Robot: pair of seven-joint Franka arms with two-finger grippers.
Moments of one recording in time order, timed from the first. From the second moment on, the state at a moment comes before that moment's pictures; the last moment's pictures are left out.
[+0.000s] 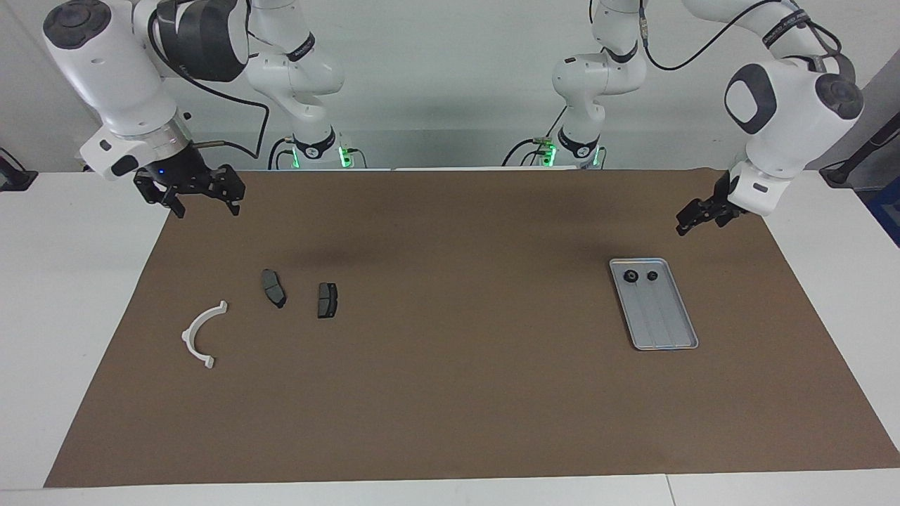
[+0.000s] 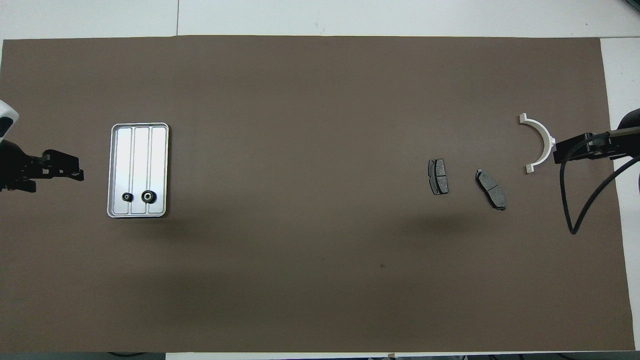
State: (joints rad) left arm 0.04 -0.01 0.05 -1.82 -0.02 1.71 -0.07; right arm -0.04 0.00 -0.02 -1.68 -0.02 1.64 -0.09
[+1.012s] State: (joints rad) left arm -0.01 -0.06 0.04 -1.77 -0.02 1.59 -0.07; right arm -0.04 0.00 -0.02 -1.68 -0.02 1.64 -0.09
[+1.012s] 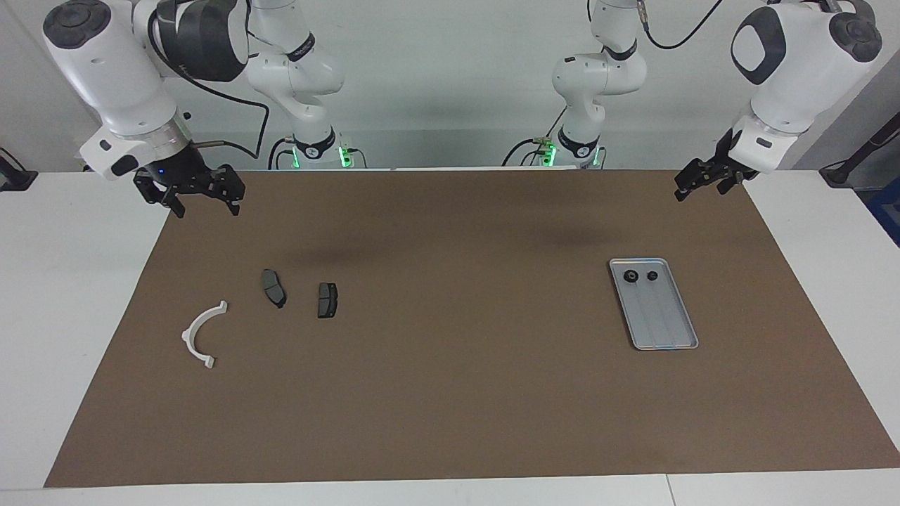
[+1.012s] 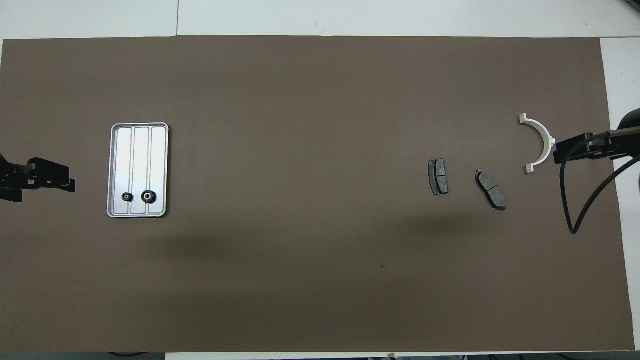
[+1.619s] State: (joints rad) left arm -0.02 0.00 0.05 -1.71 -0.02 1.59 -0.07; right arm -0.04 0.00 -0.03 -1.68 -0.02 1.64 -0.09
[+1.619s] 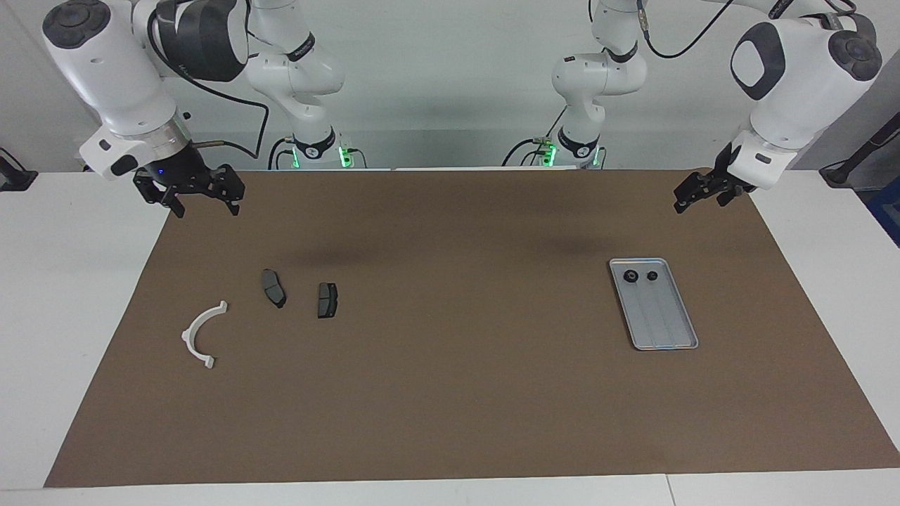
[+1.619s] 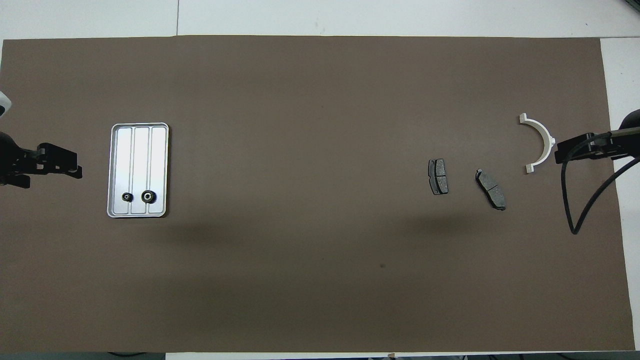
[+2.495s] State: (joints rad) left arm -0.02 0.00 0.05 -1.71 -0.02 1.59 -0.07; right arm -0.04 0.00 -0.03 -1.68 -0.02 1.64 -0.09
